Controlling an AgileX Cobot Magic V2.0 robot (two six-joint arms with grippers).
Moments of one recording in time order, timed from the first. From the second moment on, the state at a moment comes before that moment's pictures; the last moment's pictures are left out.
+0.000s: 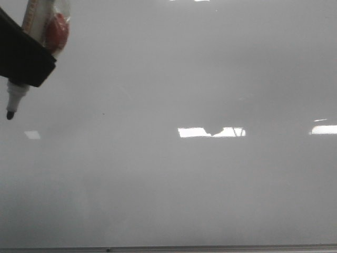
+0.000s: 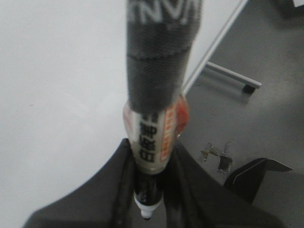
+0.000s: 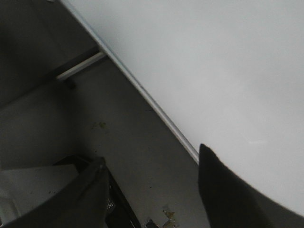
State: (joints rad) left arm -0.74 0.97 -0.73 -0.29 0.60 0.53; right arm 0.32 0.82 -0.85 0.58 1.01 -0.77
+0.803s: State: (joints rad) left arm -0.88 0.97 -0.73 -0.29 0.62 0.54; right arm 0.78 1.41 -1.35 0.61 1.07 -0.89
